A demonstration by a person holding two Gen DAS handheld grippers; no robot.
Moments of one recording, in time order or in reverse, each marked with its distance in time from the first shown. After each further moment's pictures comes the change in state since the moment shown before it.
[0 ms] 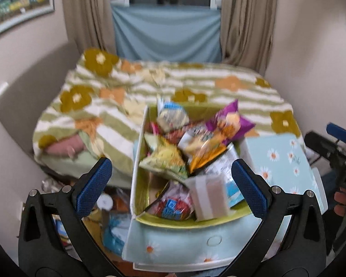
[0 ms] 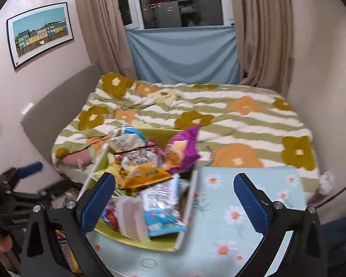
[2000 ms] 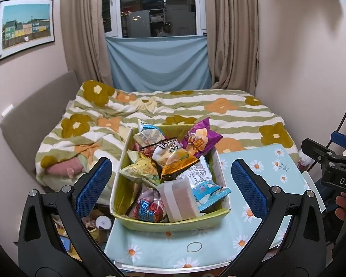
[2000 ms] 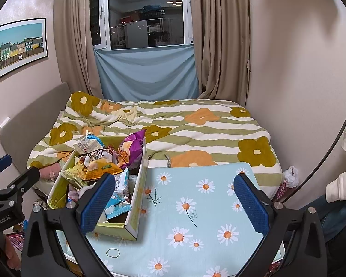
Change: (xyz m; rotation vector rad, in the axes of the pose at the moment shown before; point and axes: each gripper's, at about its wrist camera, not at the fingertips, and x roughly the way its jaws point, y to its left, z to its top) left arm -0.054 -0.074 -0.034 0.060 -0.174 0.014; right arm -0.072 -0.050 -0.046 0.066 -0.117 -0.194
